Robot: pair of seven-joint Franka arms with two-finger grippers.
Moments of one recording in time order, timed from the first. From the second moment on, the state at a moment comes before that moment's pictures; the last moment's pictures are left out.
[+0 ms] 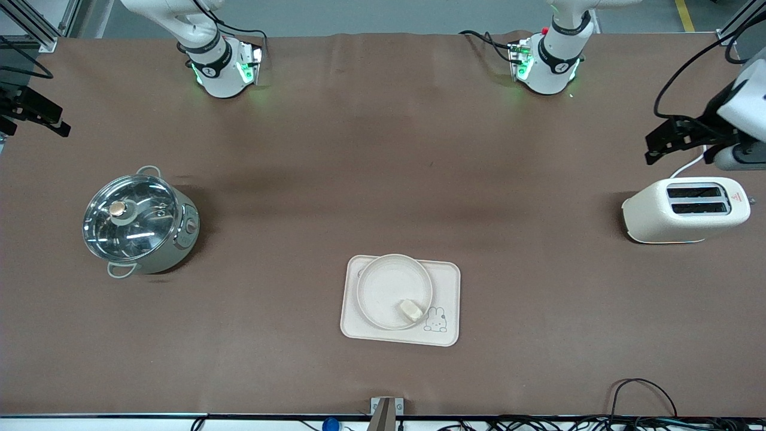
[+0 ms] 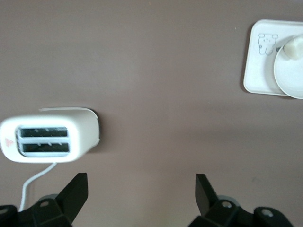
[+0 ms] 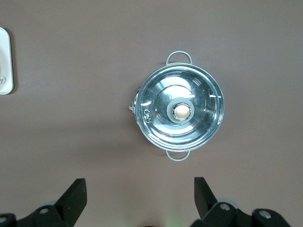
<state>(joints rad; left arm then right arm) -0.02 0.03 -0.11 -1.51 0.02 1.53 -0.13 0.05 -0.12 -0.13 -1.62 0.00 1.49 -0.03</state>
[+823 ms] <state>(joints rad) -0.27 0.61 -0.30 -1.55 0.18 2.45 -0.69 0.14 -0.02 -0.12 -1.67 0.14 1.68 -0.03</state>
